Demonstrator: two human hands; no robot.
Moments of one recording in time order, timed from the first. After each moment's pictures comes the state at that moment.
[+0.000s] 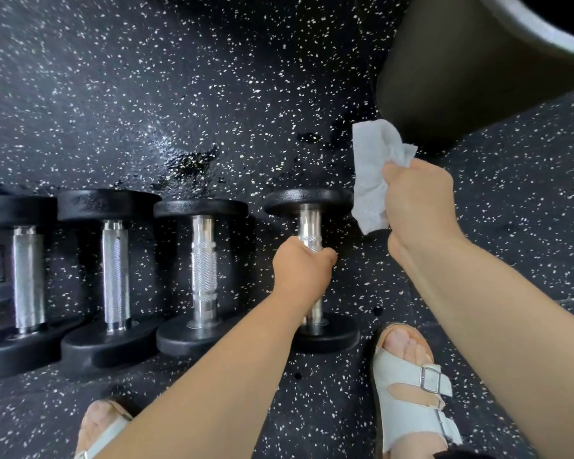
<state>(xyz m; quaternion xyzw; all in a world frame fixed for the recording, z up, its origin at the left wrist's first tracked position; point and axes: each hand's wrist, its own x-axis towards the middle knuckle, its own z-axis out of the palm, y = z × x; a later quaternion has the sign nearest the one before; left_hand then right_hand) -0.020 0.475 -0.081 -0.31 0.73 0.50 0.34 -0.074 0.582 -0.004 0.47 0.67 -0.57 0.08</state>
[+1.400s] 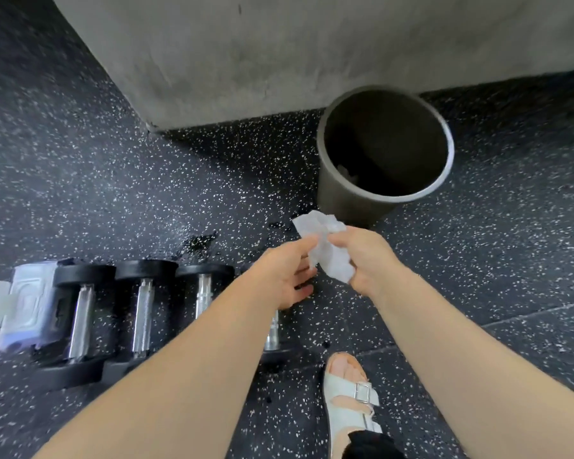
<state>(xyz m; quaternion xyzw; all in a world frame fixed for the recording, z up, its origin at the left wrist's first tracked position) -0.069 0.509 0.109 -0.36 0.52 0.63 0.44 -0.065 0.627 0.113 0.46 0.55 -0.67 0.19</state>
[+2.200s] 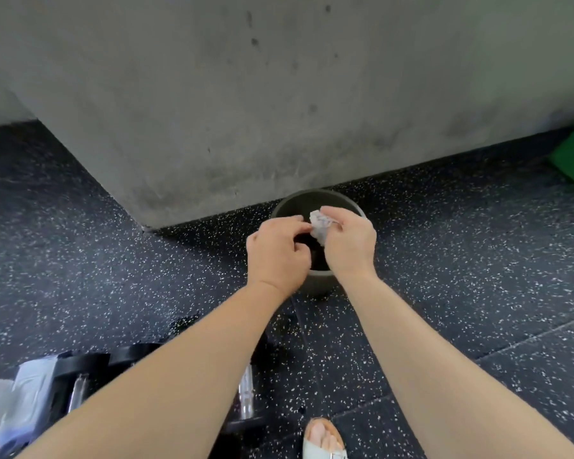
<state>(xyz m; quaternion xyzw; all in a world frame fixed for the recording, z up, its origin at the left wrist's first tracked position) -0.109 0.585 0.250 0.11 0.92 0.36 0.03 -0.098 0.698 0.246 0.25 0.81 -0.51 -0.11</state>
